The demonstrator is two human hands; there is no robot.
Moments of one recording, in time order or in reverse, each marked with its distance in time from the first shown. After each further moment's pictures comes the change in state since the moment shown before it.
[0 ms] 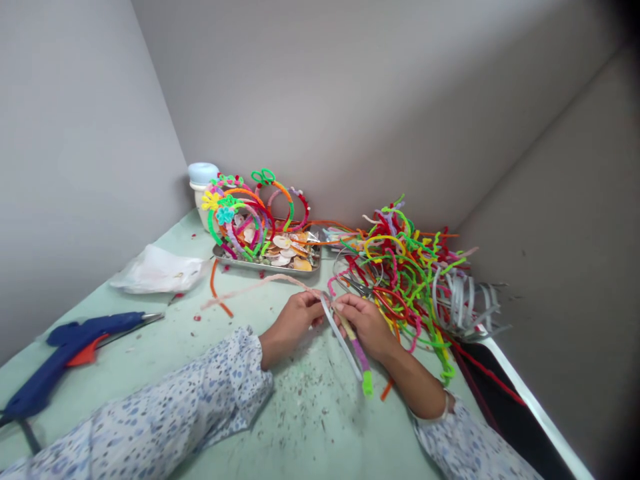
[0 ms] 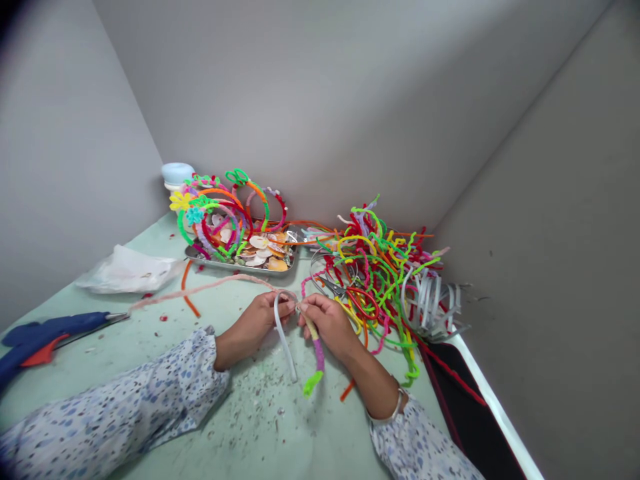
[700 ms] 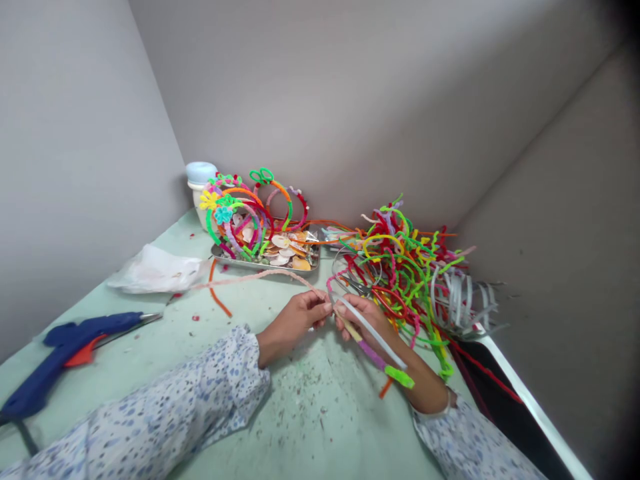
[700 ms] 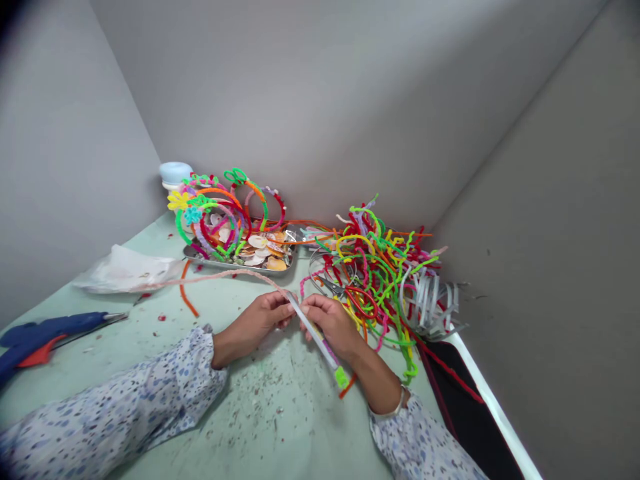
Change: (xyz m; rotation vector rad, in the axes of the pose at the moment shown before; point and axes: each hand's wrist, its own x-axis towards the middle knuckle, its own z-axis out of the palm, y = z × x) left_hand -0.001 0.001 -0.002 -0.022 -0.138 0.039; right_hand -0.003 0.004 -0.008 0.007 -0.041 0.035
